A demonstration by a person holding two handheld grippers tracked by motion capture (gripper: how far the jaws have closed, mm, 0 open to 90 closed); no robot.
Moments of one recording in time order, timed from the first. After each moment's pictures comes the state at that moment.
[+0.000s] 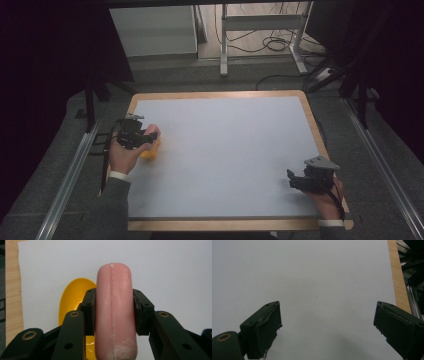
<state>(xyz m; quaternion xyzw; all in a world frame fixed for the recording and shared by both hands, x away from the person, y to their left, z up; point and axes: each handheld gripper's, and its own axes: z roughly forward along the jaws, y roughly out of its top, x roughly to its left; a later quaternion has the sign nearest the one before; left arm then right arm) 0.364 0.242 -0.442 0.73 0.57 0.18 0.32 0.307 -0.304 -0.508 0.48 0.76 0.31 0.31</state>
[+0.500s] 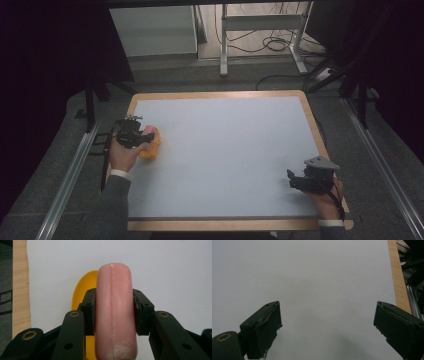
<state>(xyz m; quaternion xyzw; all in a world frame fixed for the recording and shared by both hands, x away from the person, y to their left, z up) 0.378 0.253 -0.461 0.73 0.59 0.18 0.30 0.307 -0.305 -0.509 0.48 0.76 0.31 0.31</state>
